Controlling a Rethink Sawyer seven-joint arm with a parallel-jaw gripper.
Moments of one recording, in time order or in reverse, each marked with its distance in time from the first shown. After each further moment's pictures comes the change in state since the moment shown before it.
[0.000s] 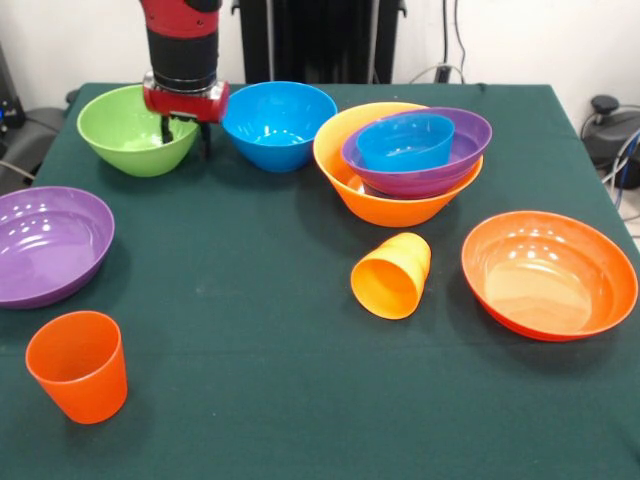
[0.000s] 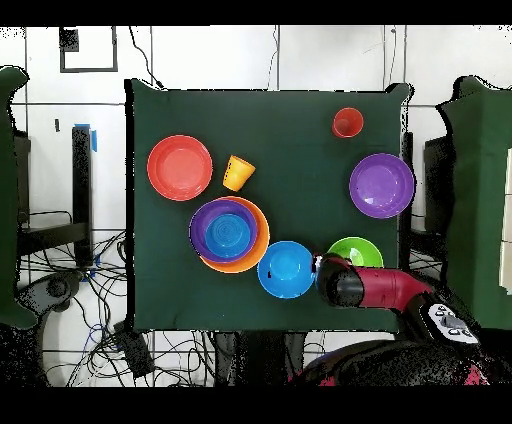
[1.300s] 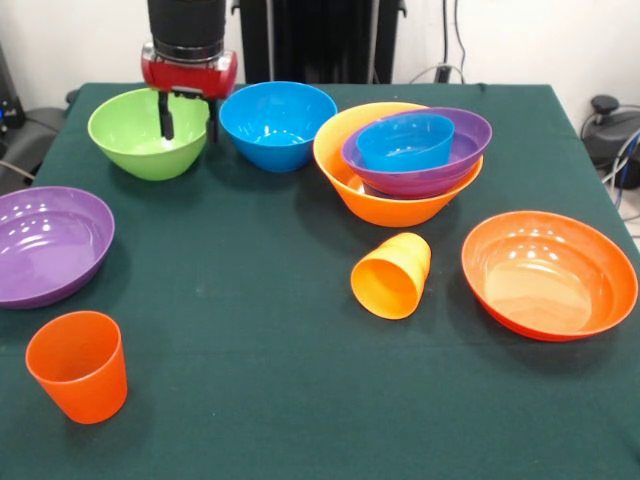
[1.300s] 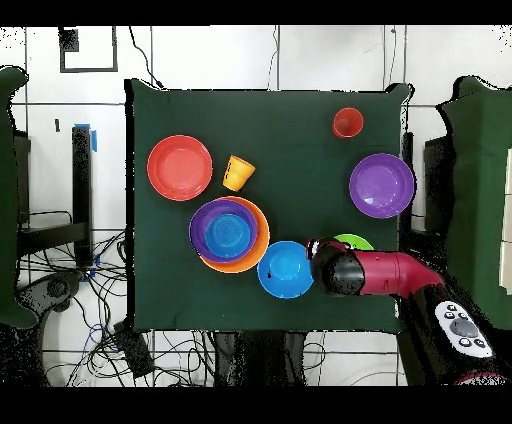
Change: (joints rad) arm -0.008 -0.165 0.123 0.038 0.009 0.149 0.000
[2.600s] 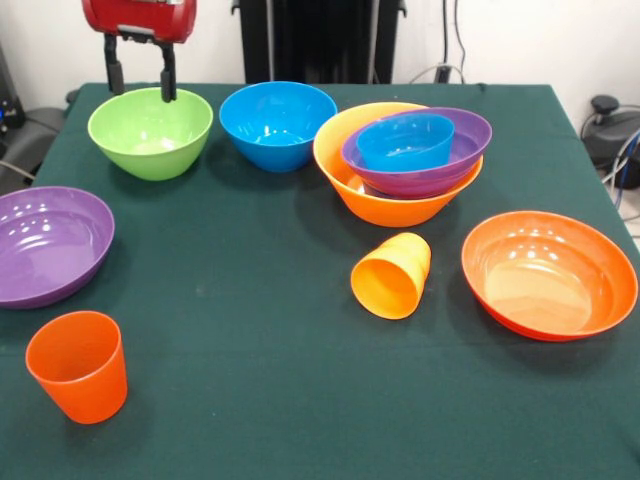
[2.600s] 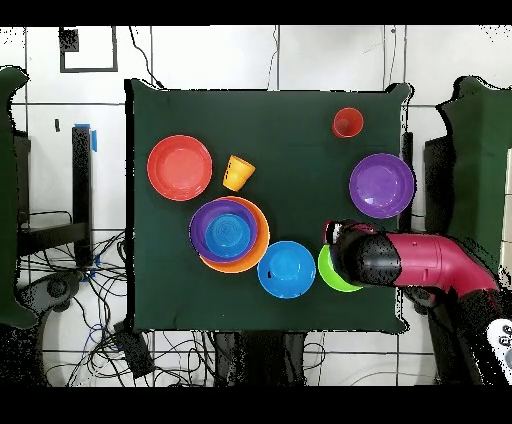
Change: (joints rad) arm -0.152 -0.221 0.242 0.013 -0.001 0.225 0.000
